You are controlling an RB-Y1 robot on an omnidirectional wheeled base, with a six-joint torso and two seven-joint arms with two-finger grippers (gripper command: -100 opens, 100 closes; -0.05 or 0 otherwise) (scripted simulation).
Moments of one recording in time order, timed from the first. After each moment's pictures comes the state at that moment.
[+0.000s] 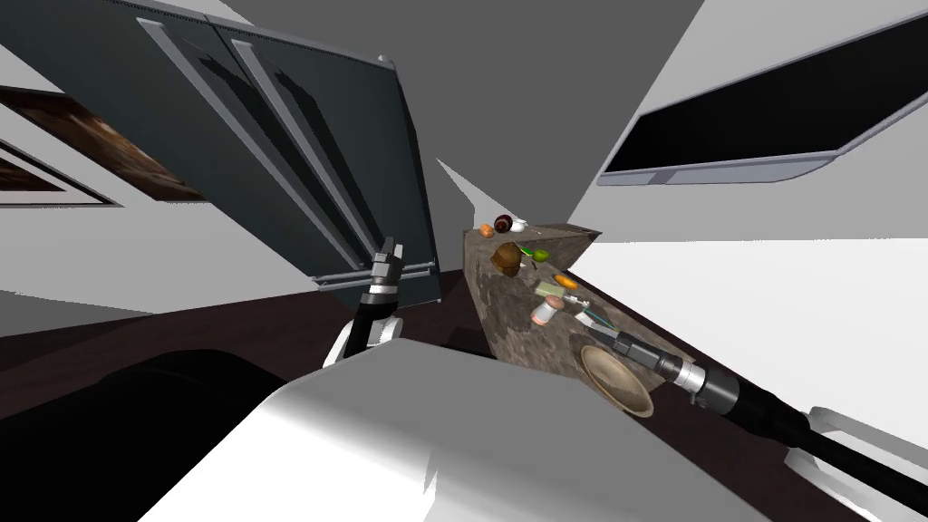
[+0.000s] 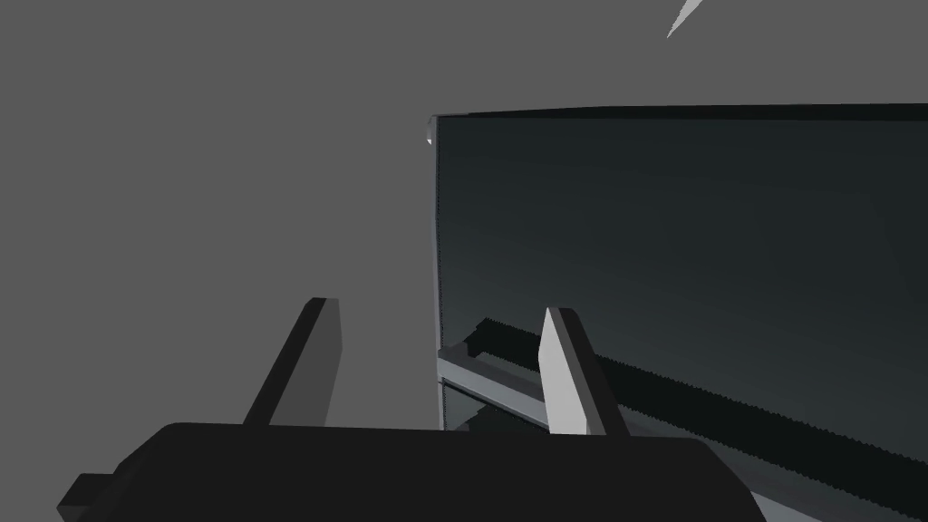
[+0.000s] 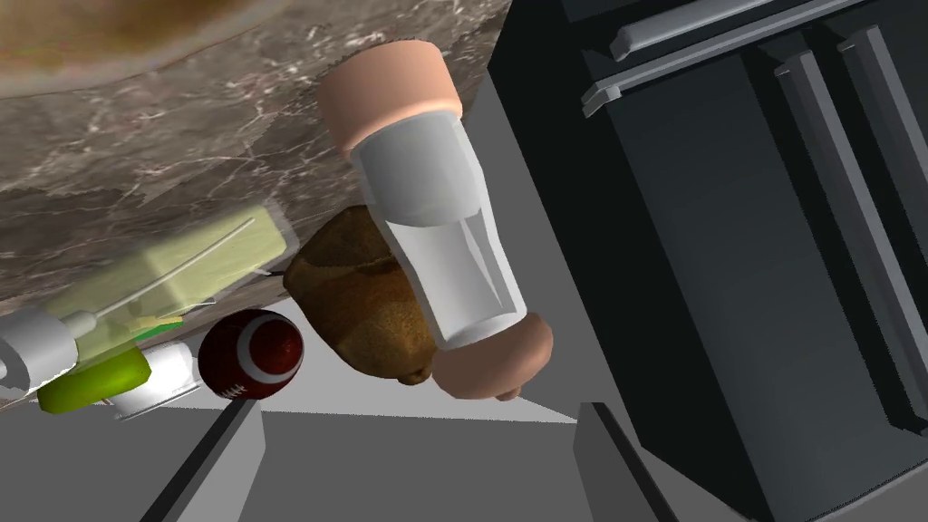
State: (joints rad) left arm 0.52 0.04 0.07 -2.40 -0.09 -0.35 -0.04; right arm 0.60 -1.44 0.14 -1.43 -0.06 -0.94 0.15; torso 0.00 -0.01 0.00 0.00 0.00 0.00
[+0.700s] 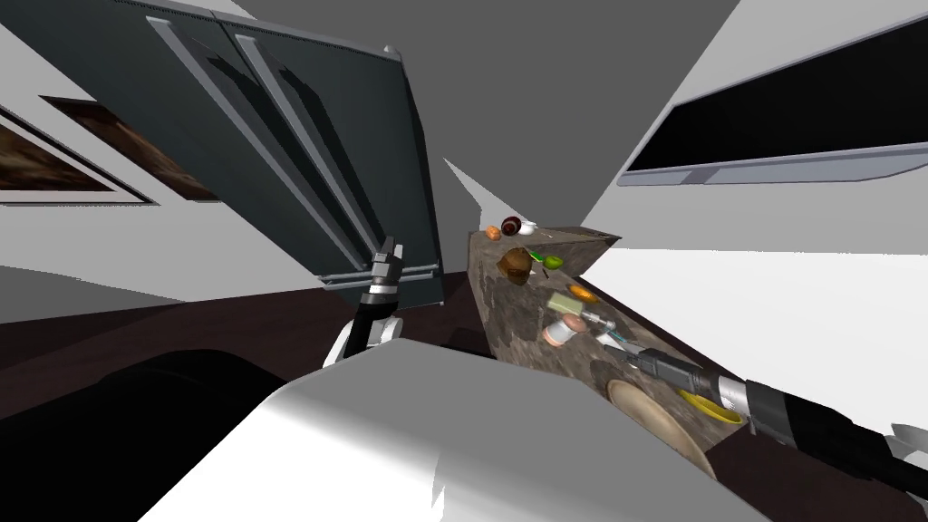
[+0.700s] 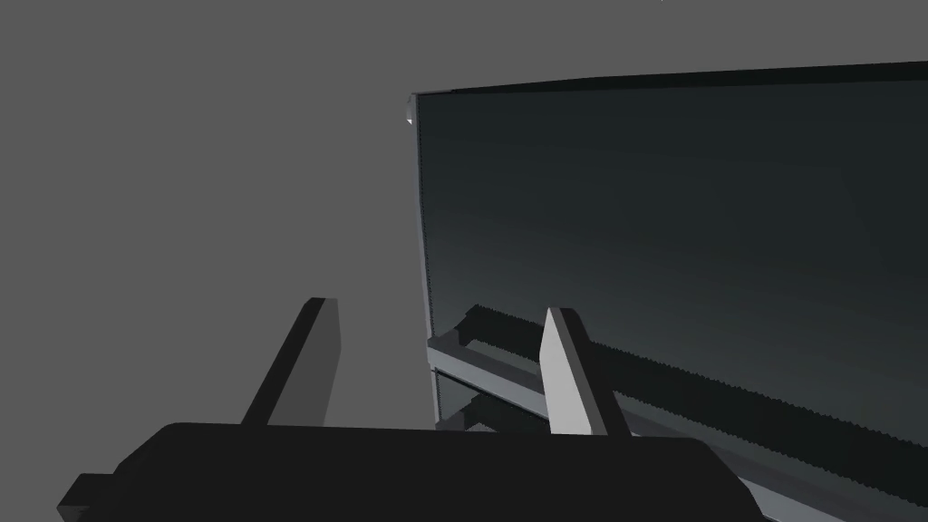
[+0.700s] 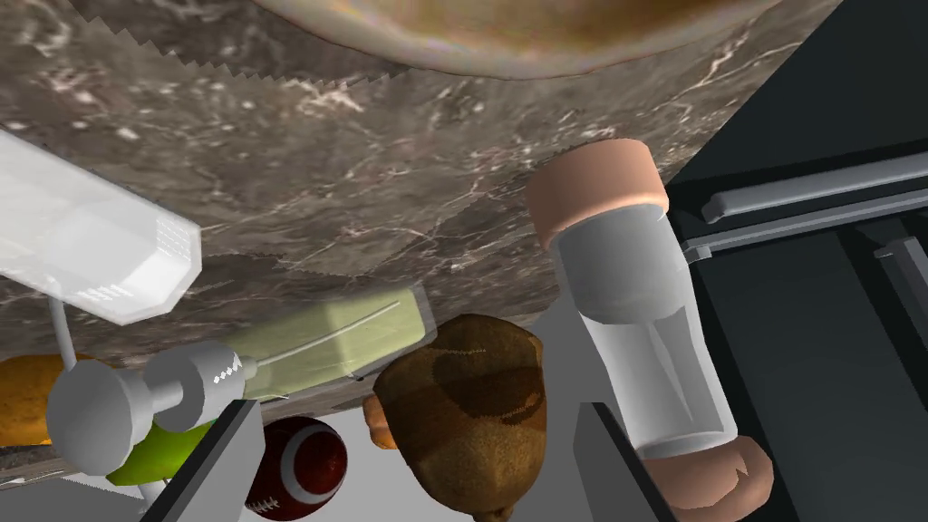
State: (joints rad) left arm 0.52 0.04 0.07 -2.40 -0.09 -0.35 -0.04; right arm 0.64 -1.59 0.22 -1.31 0.02 -0.86 0.14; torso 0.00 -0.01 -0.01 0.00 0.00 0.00
